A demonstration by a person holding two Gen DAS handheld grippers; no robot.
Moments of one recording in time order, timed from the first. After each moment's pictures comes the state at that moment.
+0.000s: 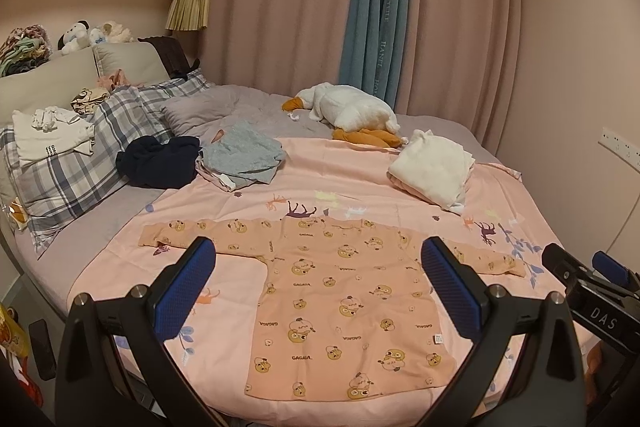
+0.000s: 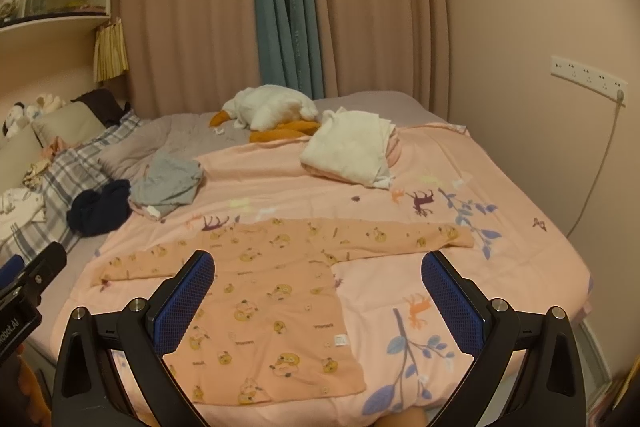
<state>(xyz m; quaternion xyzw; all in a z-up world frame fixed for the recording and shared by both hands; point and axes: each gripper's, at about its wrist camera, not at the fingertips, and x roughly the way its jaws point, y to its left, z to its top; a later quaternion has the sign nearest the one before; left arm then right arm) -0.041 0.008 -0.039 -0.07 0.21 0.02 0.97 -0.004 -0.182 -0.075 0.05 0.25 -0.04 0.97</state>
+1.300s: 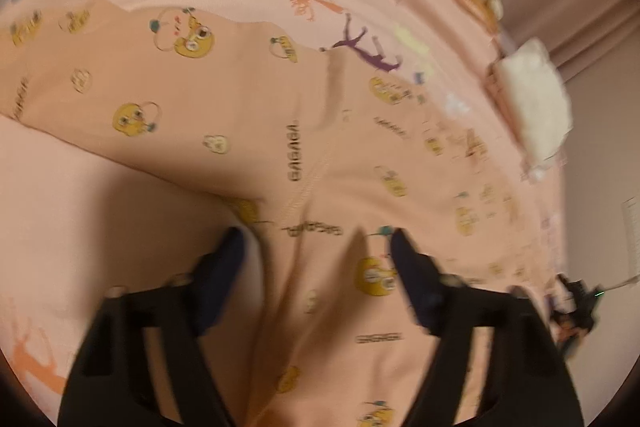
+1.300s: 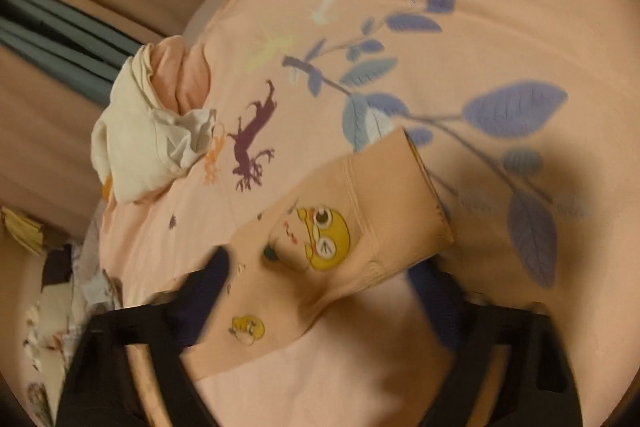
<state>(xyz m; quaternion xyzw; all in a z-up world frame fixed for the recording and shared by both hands) 0.277 0.138 -0.316 -0.25 0.50 -0.02 0.83 0.257 -0.529 -0.344 0.41 0.39 -0.10 0.82</state>
